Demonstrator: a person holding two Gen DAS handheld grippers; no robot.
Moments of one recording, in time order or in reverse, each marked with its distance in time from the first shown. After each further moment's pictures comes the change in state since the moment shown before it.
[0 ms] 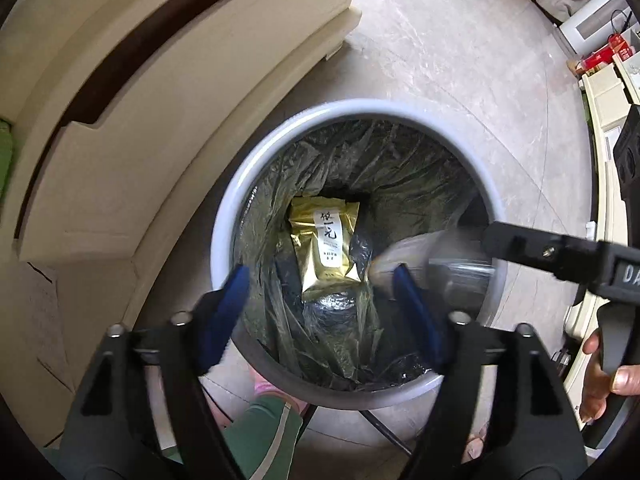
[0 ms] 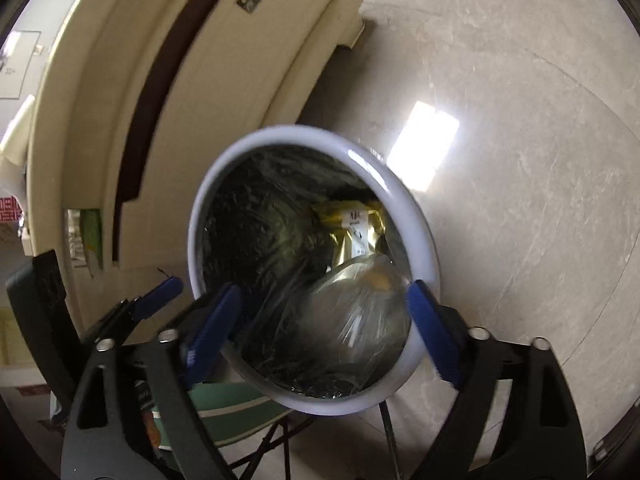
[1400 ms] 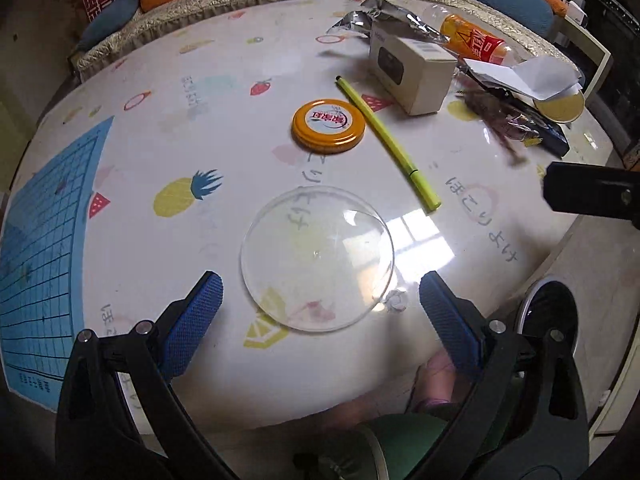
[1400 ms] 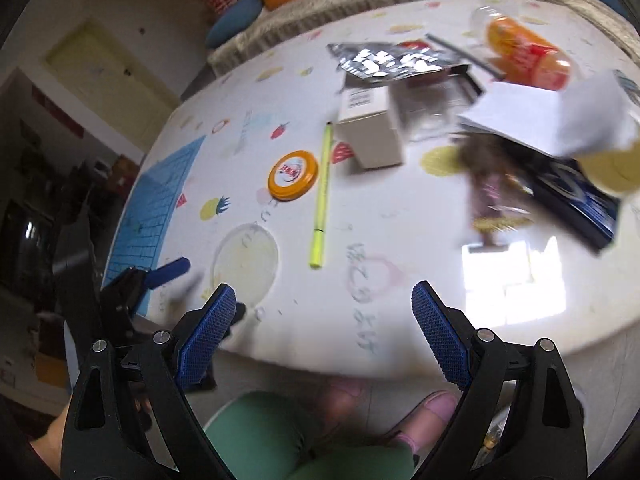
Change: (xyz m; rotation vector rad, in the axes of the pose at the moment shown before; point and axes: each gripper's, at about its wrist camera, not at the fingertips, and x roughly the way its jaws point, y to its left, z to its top) left arm -0.251 0.321 -0.158 -0.539 -0.368 0.291; right arm 0.019 0.499 -0.095 -0.981 0.079 0.149
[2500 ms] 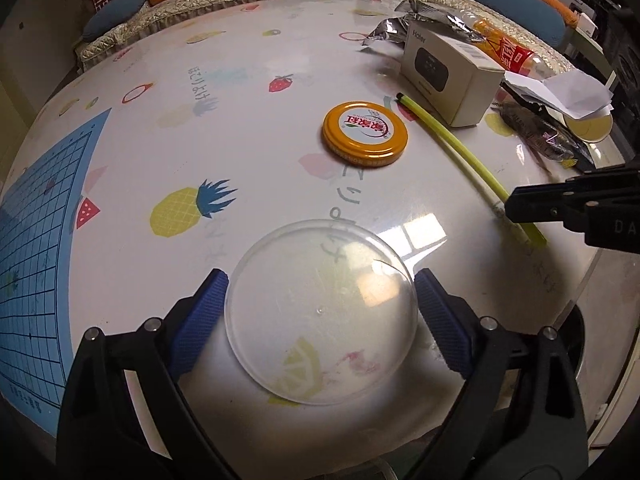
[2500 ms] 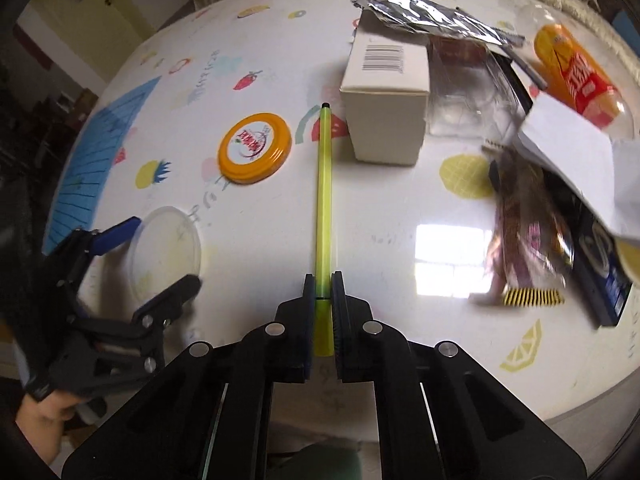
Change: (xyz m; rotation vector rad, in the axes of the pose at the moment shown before) left arm 0.023 0.027 0.013 -0.037 -0.020 0.010; right arm 0.059 0.005 0.025 -0.123 0.178 -0.158
